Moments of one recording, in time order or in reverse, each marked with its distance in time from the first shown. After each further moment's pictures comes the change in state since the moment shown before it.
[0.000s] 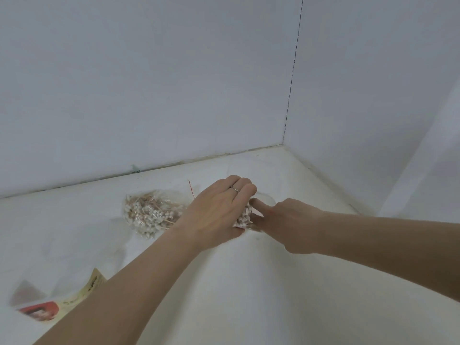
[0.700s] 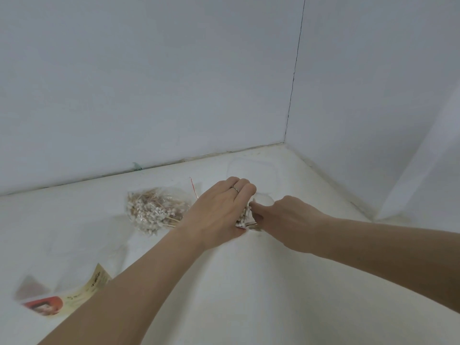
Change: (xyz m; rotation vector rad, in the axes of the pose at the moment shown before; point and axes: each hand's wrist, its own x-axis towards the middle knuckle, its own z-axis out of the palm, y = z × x) left_hand -0.005 0.001 0.011 0.012 -0.013 -0.048; right_hand 0.004 -0.007 0.005 -0.113 0.044 0.020
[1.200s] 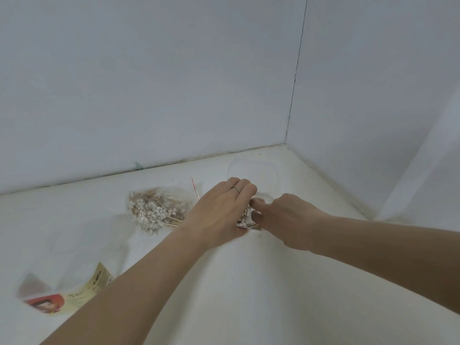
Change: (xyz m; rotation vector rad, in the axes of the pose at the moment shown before) left_hand 0.000 0.001 0.001 -0.012 0.004 -0.012; right_hand 0.004 0.002 -0.001 -0.033 -0.007 -0.002
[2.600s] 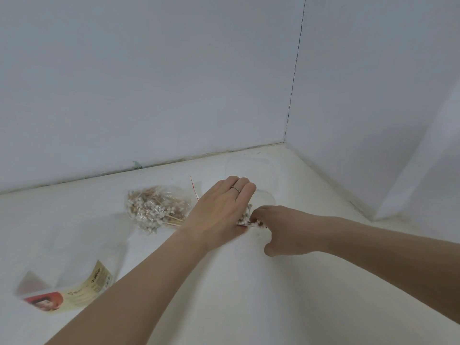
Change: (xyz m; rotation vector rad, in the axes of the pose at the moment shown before) left_hand 0.000 0.007 -0.001 0.050 -0.029 -0.038; right_hand -0.012 -0.008 -0.003 0.863 -0.120 0.142
